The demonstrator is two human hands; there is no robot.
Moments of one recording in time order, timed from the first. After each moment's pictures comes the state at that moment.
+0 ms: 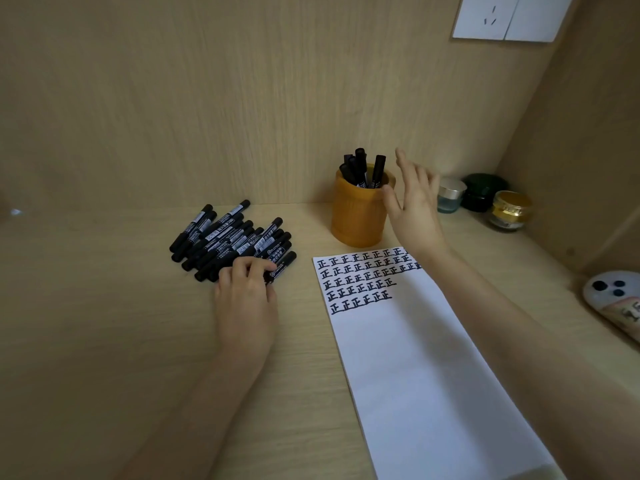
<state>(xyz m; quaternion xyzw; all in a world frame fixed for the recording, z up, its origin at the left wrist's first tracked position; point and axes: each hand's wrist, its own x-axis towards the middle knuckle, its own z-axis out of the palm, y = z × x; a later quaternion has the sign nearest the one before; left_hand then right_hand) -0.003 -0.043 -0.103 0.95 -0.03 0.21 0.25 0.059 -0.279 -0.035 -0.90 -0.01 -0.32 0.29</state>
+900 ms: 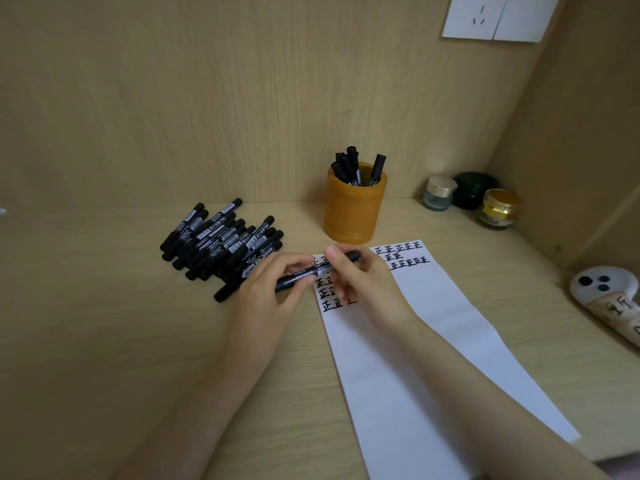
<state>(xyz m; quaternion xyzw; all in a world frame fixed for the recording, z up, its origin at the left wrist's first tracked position) -0.022 -0.060 -0.083 0.82 -0.23 0.22 0.48 -0.022 -0.216 -0.069 -0.70 0.02 -0.01 0.71</state>
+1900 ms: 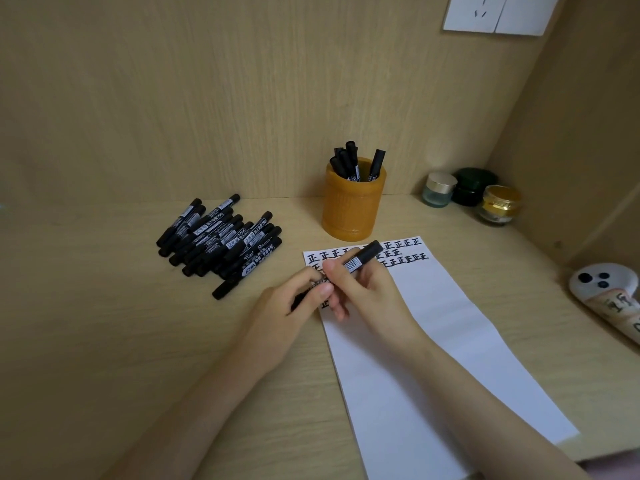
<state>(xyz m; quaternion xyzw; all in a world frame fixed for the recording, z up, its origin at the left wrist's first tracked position) -0.033 -0.067 -0.083 0.78 -0.28 -0.01 0.56 -0.046 -0.212 -0.066 -0.70 -0.10 -0.05 0.70</state>
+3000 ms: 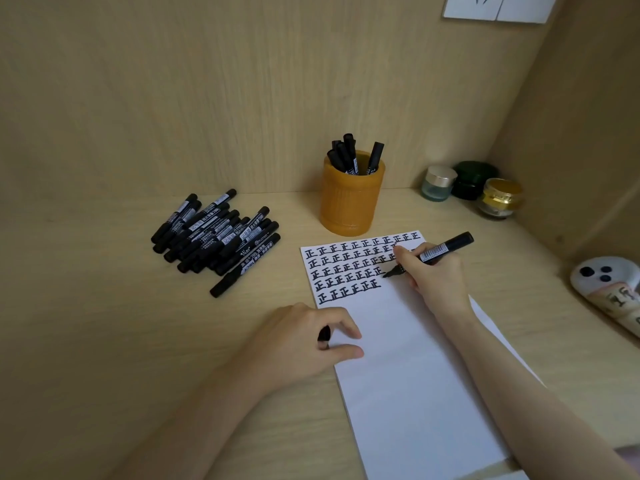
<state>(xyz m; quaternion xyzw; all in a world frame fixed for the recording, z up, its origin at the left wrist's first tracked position) -0.046 -0.075 -0.084 0.88 -0.33 -0.08 0.33 -0.021 -0.296 -0.092 -0.76 0.17 -0.21 0.59</state>
